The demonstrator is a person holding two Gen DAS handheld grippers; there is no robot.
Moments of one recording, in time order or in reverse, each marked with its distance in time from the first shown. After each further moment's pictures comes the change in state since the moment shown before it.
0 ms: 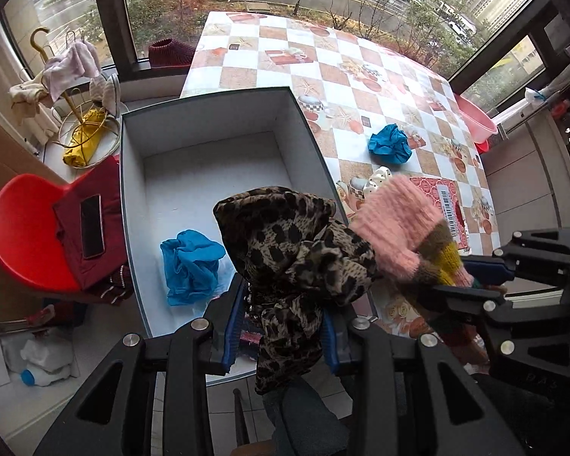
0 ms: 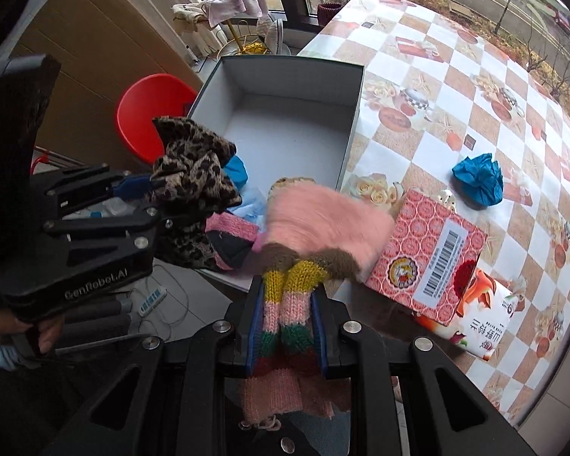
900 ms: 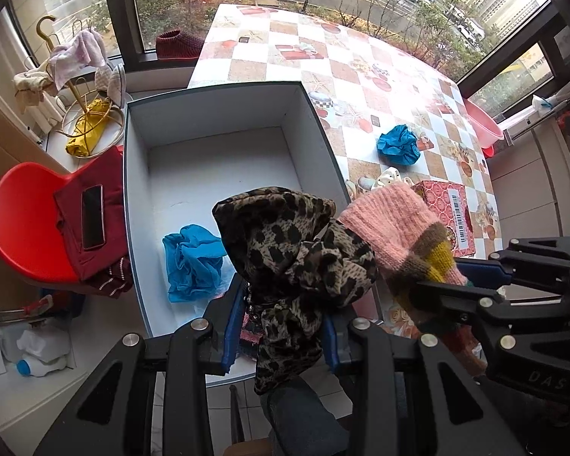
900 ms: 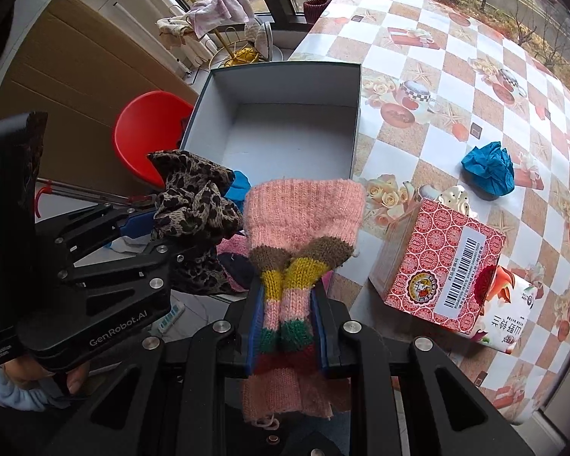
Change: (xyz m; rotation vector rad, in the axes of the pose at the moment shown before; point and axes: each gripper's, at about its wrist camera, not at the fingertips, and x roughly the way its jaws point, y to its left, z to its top) left arm 0.007 0.007 0.002 -0.027 0.019 -0.002; right arm 0.011 -0.005 0.014 0.098 0.010 0.058
